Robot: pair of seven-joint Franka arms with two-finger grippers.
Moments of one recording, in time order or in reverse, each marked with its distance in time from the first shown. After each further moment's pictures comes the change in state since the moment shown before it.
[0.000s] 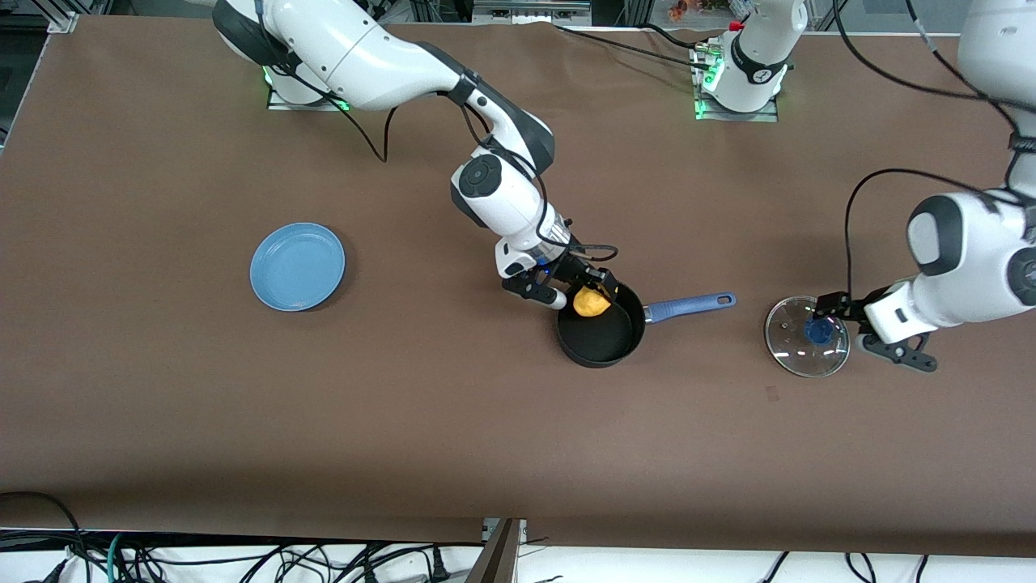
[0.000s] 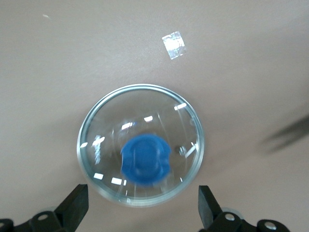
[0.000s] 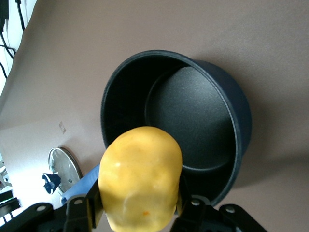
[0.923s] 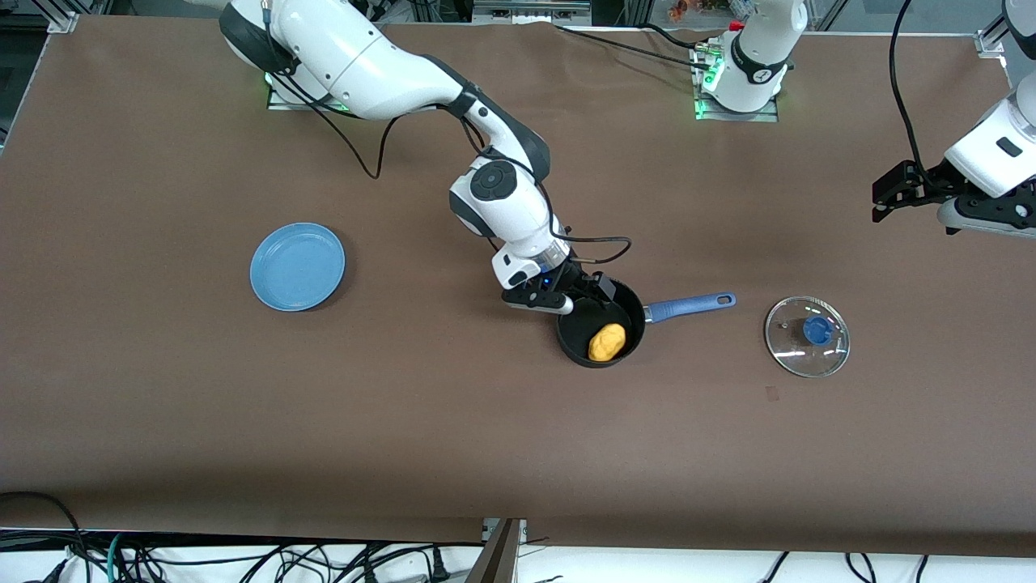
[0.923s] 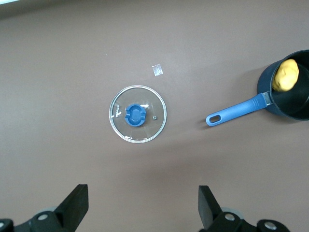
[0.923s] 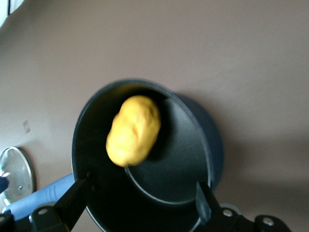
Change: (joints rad) left arm -0.008 -0.463 -0.120 0.071 -0.005 -0.375 -0.230; right arm 0.017 0.008 -0.057 0.097 -0.184 -0.198 -0.057
